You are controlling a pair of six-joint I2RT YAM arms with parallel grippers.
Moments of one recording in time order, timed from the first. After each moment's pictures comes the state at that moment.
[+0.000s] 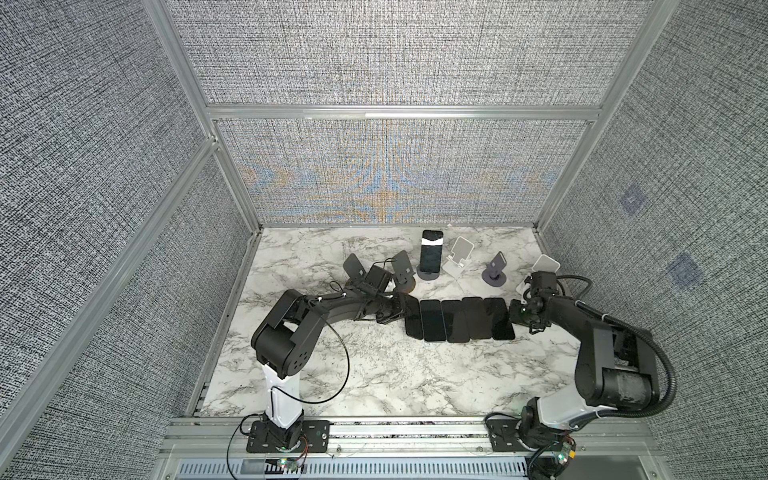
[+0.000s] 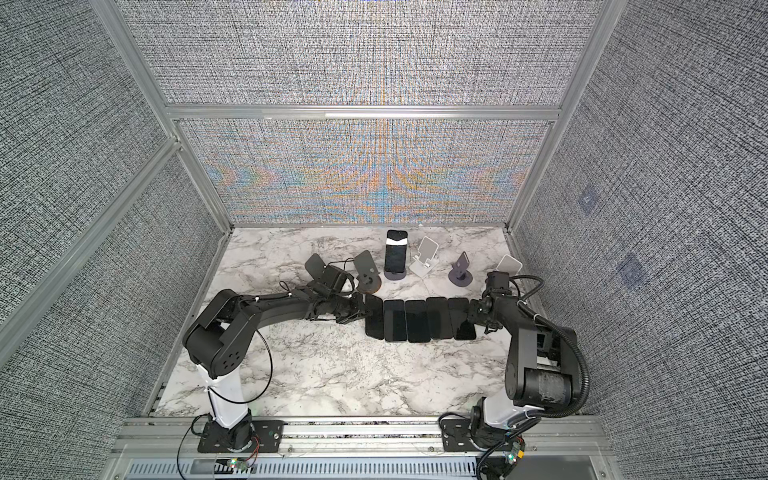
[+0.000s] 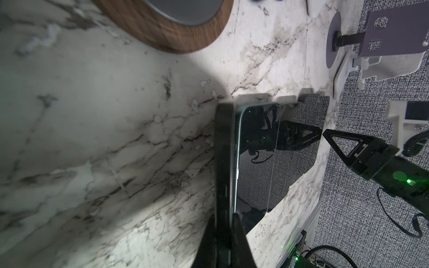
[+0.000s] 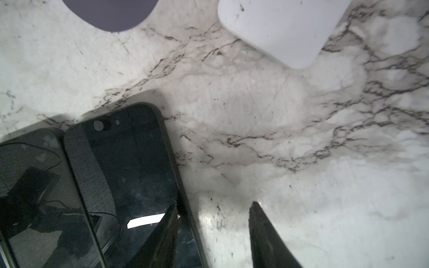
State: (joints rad) left arm -0.65 1.90 1.08 -0.13 0.50 -0.84; right arm -0.17 1.55 0.80 -0.41 -0.03 0.11
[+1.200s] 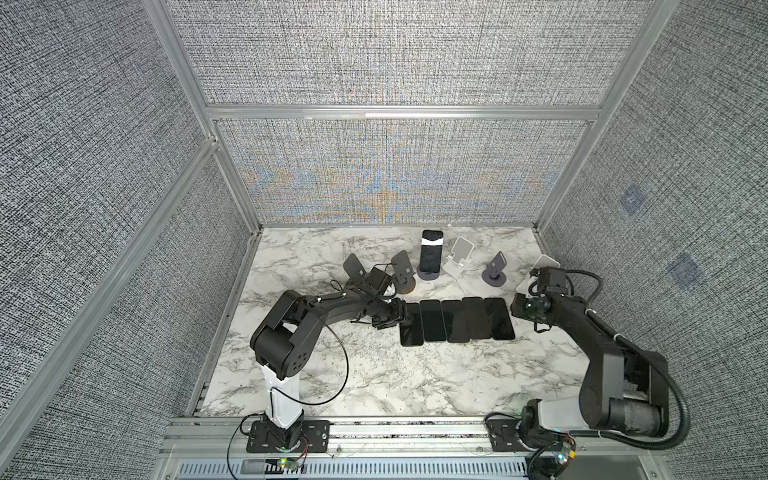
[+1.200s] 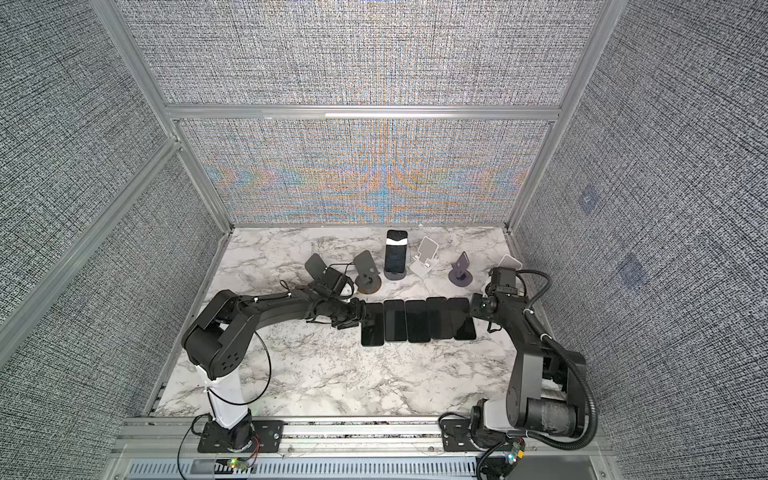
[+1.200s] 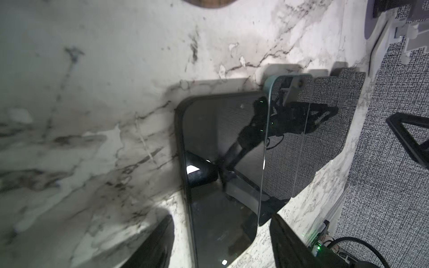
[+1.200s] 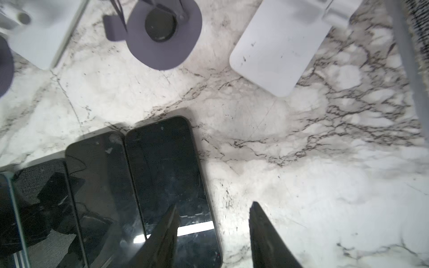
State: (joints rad) left arm -0.65 1.89 1.07 -0.23 0.48 -0.75; right arm -0.17 1.38 0.83 -0.48 -0.06 0.10
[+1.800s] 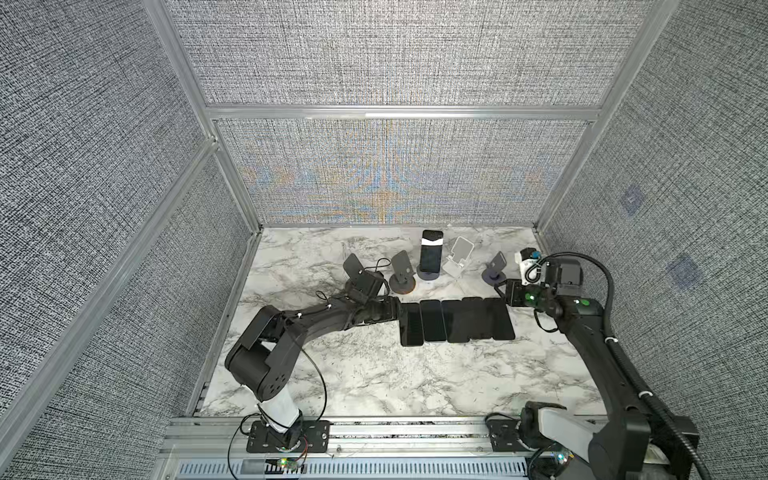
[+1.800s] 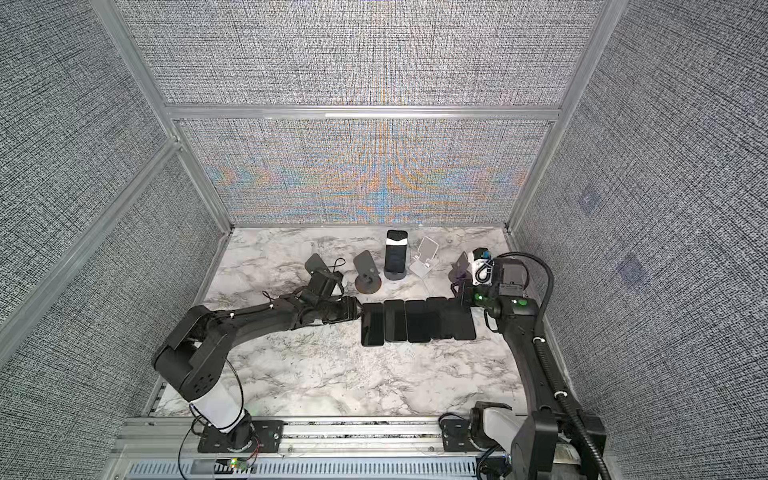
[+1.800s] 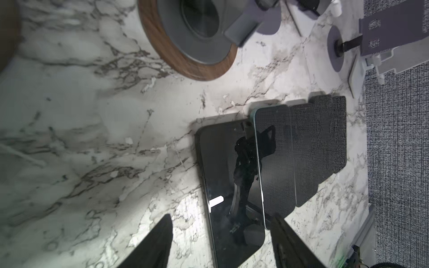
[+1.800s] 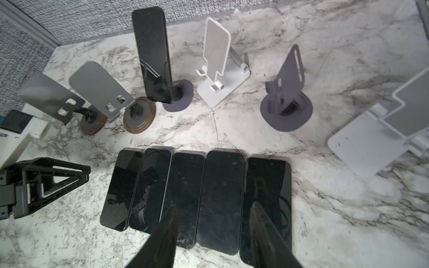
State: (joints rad) left arm -0.65 1.68 0.92 -0.09 0.30 -0.67; right arm -0.06 1.13 0.93 -0.55 -0.37 0.02
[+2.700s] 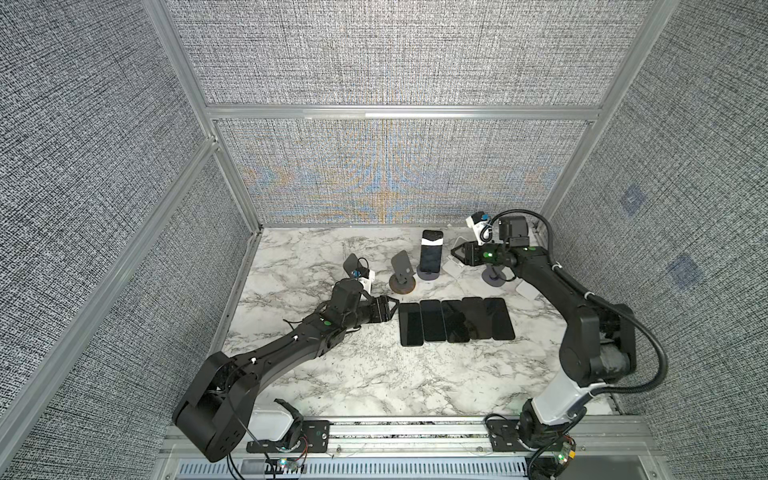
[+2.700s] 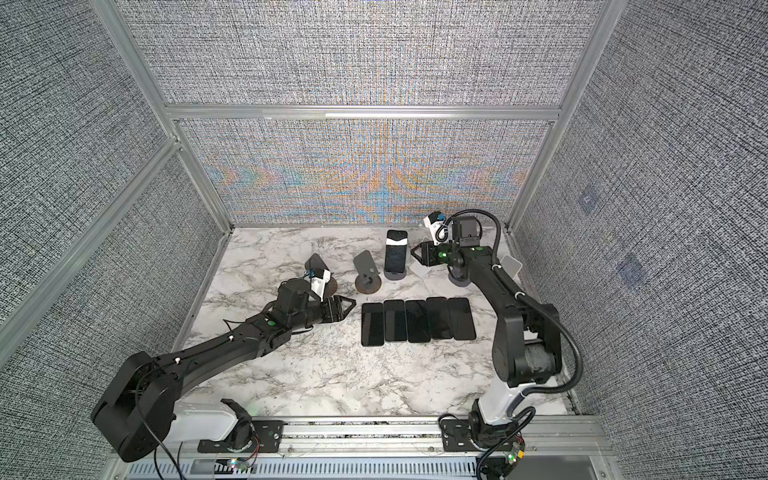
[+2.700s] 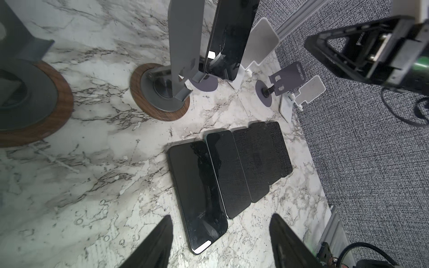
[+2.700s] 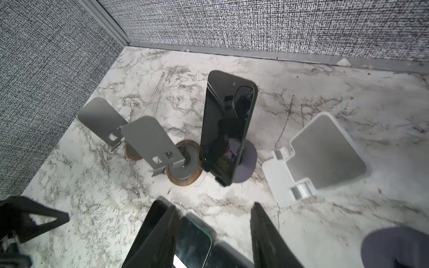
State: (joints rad) left arm -0.64 1.32 0.69 0.08 0.28 -0.68; right arm 0.11 1.75 1.37 -0.32 -0.56 0.02
